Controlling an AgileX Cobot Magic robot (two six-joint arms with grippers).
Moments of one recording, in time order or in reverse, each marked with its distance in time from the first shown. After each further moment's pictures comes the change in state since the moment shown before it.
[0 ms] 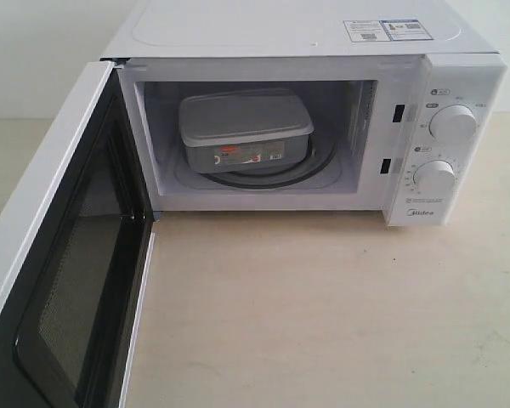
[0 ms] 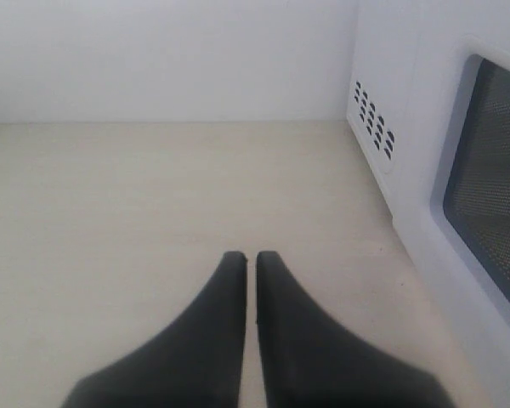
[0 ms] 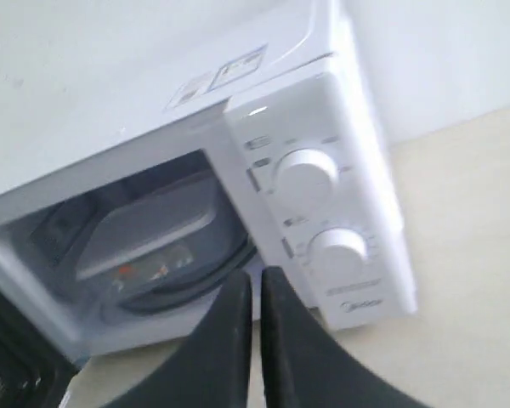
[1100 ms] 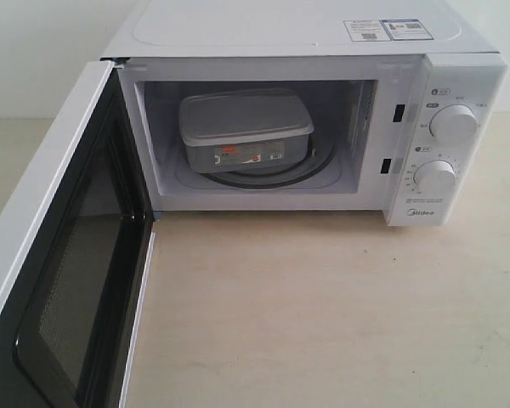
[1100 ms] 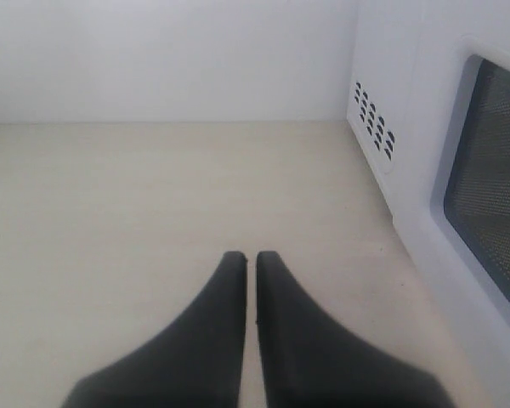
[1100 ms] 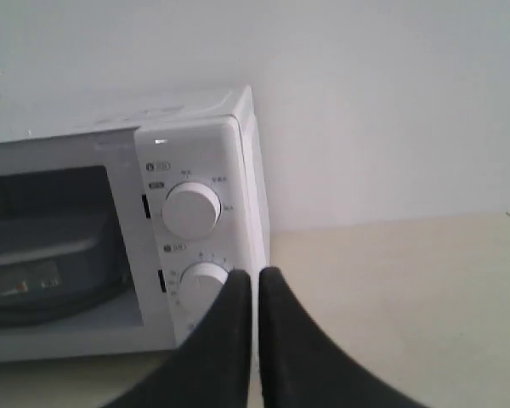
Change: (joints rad) left arm 0.000 0.000 0.000 0.000 0.000 0.000; right arm -0.171 -0.387 0.226 -0.404 -0.013 0.072
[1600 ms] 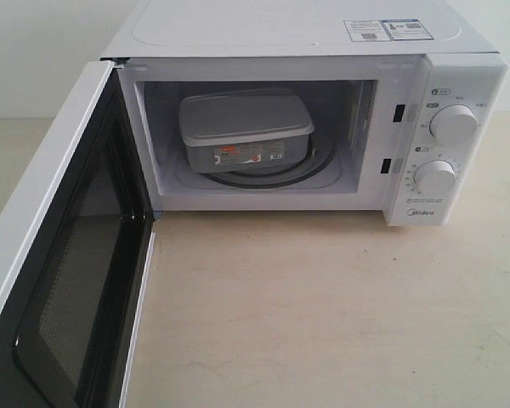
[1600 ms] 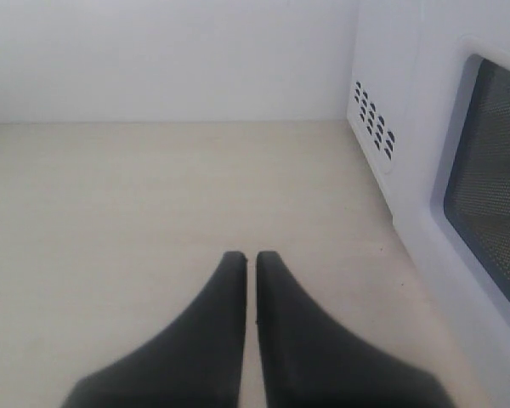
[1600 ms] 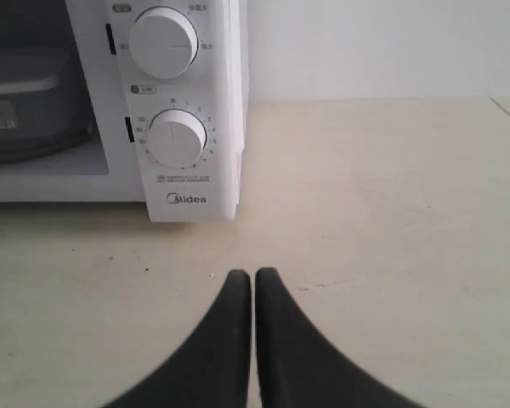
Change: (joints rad) left arm 0.000 0.000 0.000 0.000 0.000 0.000; right arm 0.000 0.000 0.000 -0.127 0.277 0.029
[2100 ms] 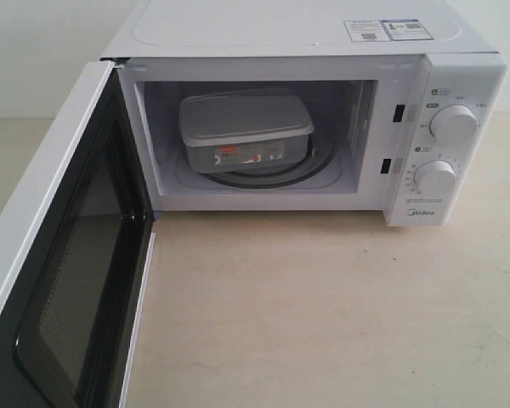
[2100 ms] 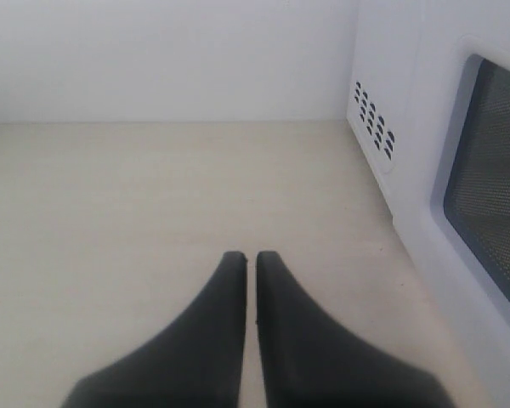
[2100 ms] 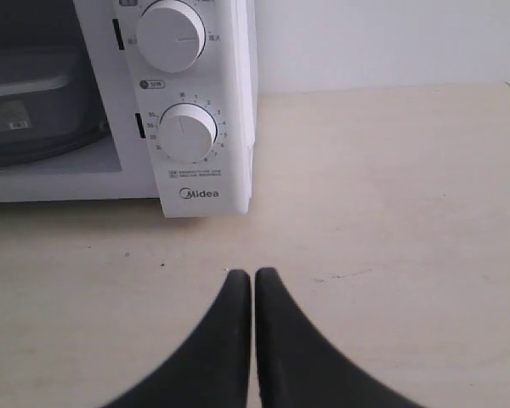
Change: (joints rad) left arm 0.000 0.000 0.000 0.000 0.000 0.000; right arm 0.000 0.000 0.000 0.062 0.013 -0.023
